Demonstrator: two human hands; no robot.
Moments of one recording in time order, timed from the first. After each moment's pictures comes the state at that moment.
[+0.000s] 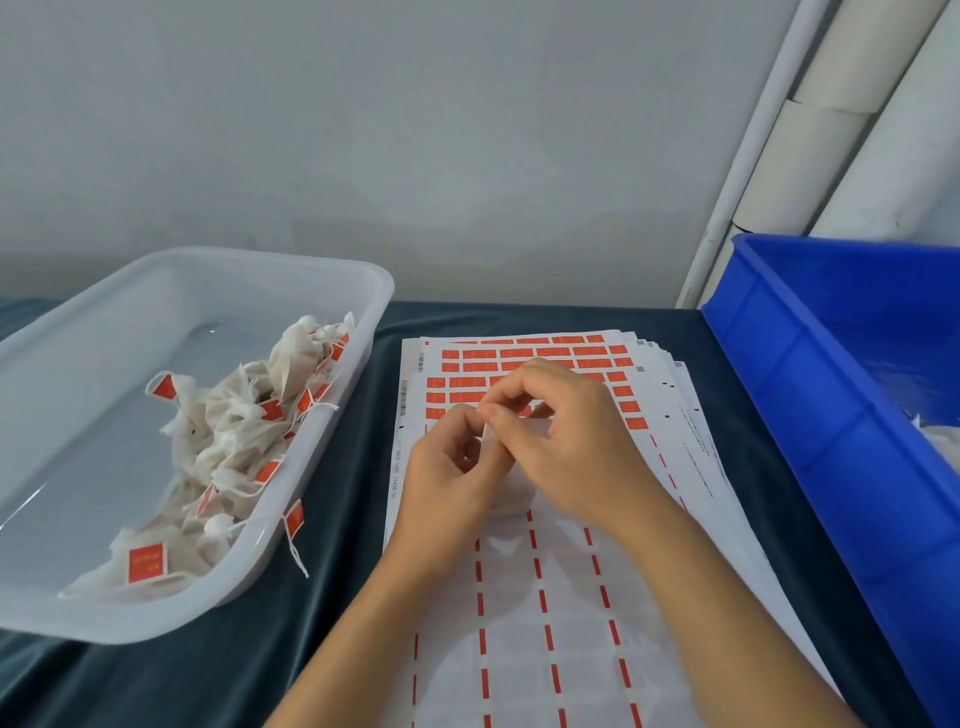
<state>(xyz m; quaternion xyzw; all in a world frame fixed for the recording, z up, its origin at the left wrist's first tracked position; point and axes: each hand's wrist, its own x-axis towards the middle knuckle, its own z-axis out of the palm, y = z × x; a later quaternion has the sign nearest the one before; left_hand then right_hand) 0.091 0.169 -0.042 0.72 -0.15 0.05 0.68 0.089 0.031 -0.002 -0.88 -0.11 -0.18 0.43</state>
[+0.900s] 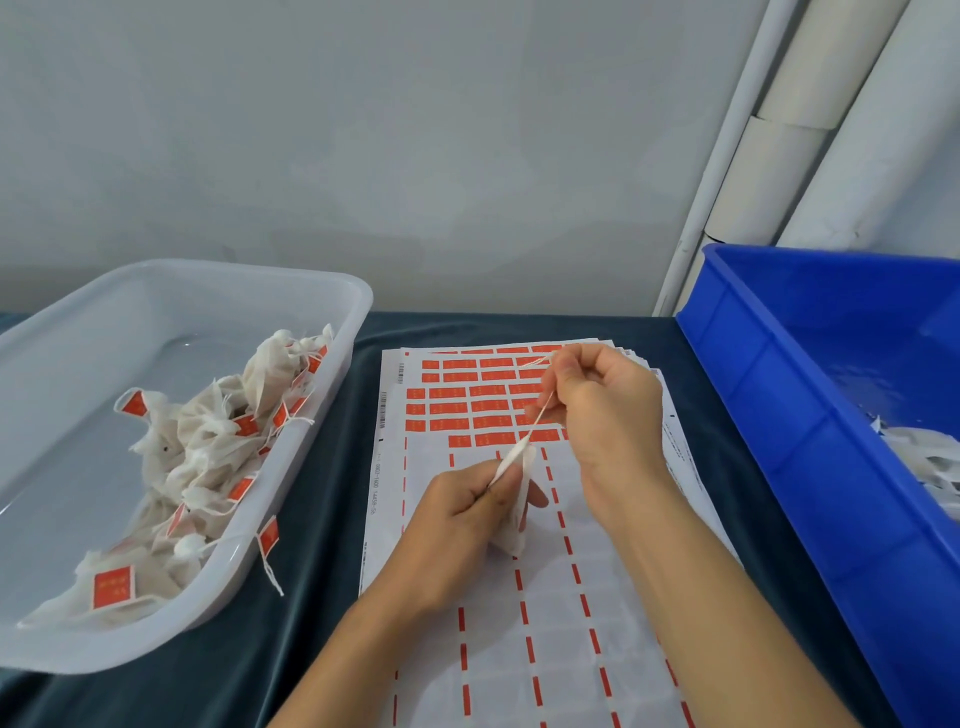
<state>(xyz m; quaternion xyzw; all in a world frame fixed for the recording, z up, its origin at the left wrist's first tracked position) 0.078 0.166 -0.050 0.77 -0.18 -0.14 0.60 0.099 0.017 0.013 -0.72 0.17 -0.22 0.64</state>
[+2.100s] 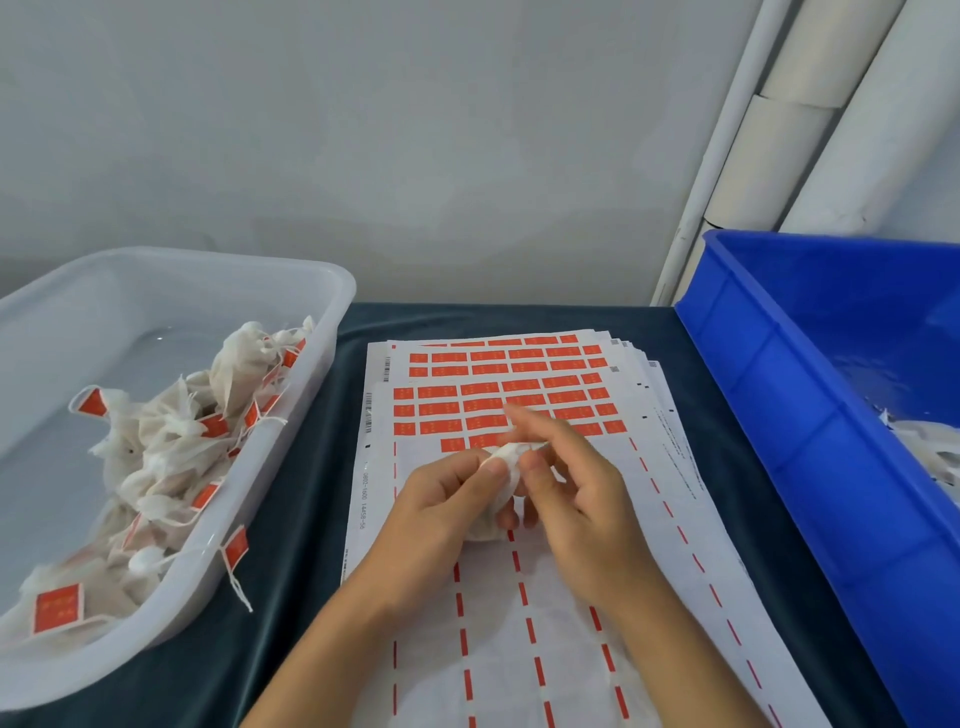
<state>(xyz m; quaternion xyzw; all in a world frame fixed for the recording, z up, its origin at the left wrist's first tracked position) 0.088 0.167 -0.049 0.73 -0.18 -0.15 0.64 0.057 0.008 -0.058 -0.80 -0.06 -0.15 0.58</state>
